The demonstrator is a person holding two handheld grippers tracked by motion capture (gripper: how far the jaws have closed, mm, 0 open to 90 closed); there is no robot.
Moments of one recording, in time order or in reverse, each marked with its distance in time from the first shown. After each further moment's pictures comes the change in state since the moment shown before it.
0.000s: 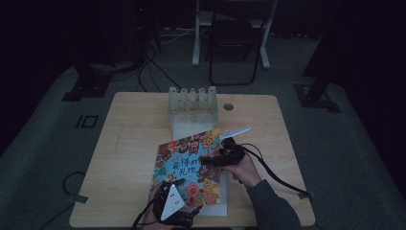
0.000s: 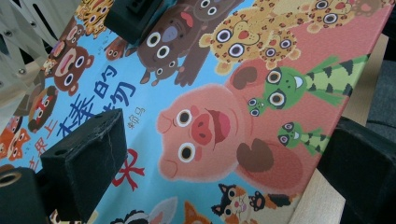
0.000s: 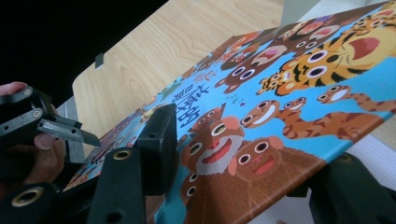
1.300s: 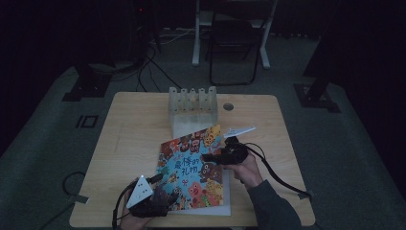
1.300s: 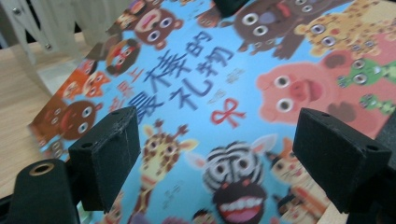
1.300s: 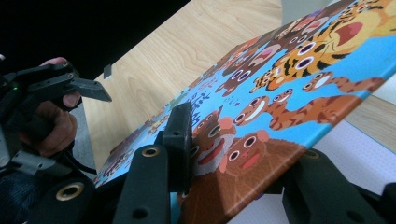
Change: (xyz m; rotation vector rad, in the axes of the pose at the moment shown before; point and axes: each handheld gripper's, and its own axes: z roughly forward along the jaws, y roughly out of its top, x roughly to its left) left arm 0.057 -0.025 -0.042 -0.038 0.011 -0.202; right arm 0.003 0.000 -0.016 -0.054 0.004 0.009
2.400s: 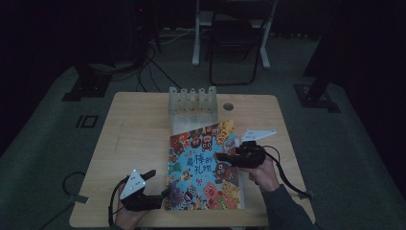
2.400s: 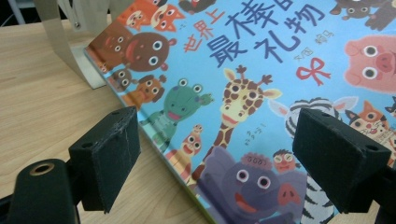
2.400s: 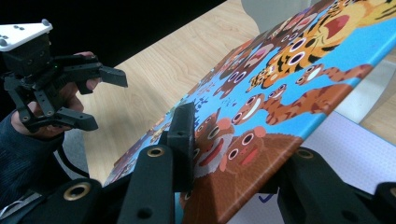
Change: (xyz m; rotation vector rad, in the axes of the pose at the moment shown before) left arm 0.023 -0.005 -0.002 0.017 0.036 -0.092; right arm 0.011 -0.009 -0.051 -0.093 -0.062 -0.123
